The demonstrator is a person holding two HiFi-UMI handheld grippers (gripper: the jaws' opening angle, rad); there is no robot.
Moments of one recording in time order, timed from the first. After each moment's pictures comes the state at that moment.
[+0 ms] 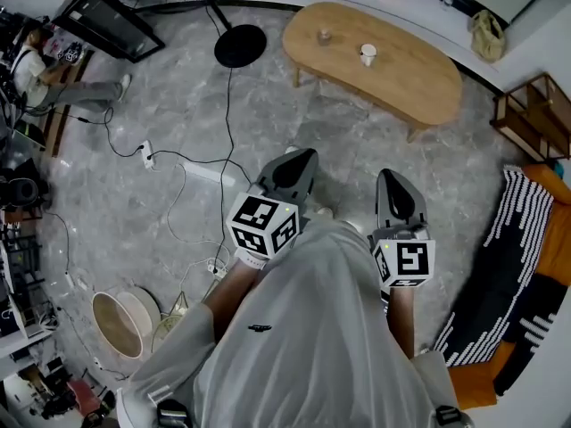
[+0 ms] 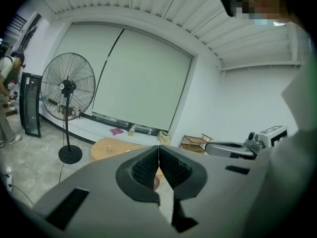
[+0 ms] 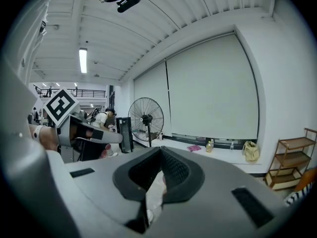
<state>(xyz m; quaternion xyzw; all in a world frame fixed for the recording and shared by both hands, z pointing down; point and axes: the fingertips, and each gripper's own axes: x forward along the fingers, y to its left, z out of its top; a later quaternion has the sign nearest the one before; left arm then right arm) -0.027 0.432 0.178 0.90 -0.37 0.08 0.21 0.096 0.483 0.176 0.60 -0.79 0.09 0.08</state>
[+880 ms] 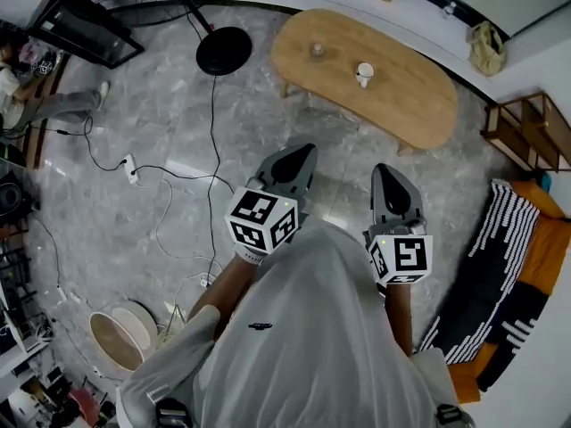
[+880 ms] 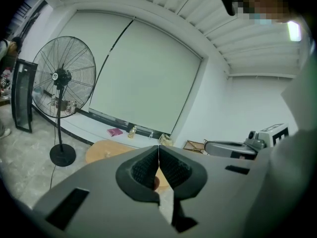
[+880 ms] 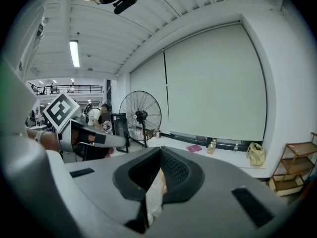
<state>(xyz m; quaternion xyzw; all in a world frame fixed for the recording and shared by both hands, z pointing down) -0.020 0.260 0.192 0.90 -0.35 0.07 0.24 0.093 0.311 0.177 0.60 -0.78 0.10 0.11</state>
